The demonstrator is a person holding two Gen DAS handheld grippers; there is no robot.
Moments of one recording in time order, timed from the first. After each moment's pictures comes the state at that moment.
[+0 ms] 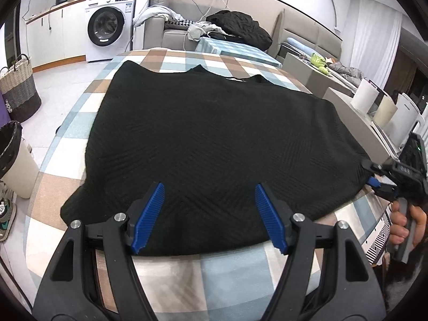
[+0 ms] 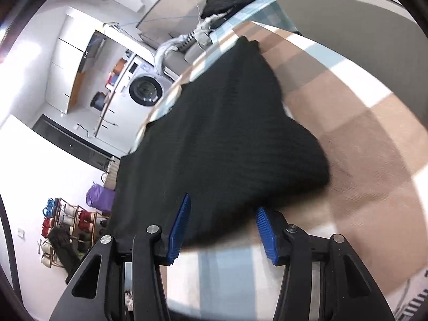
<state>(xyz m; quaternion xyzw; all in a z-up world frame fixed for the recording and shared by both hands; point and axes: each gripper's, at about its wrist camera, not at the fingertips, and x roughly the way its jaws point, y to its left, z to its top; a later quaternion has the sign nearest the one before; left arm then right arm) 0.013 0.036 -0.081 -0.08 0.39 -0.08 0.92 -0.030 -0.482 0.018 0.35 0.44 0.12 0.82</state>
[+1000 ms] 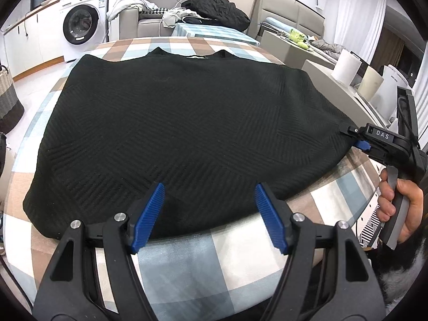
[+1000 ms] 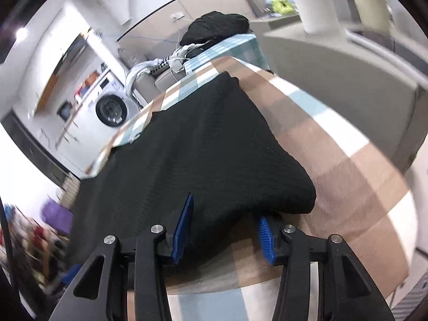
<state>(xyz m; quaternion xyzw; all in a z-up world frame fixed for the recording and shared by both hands) 0.013 -0.025 -0.094 -0.04 0.42 -0.12 0.90 -0.030 -0.467 0.043 0.23 0.41 0.00 0.88</state>
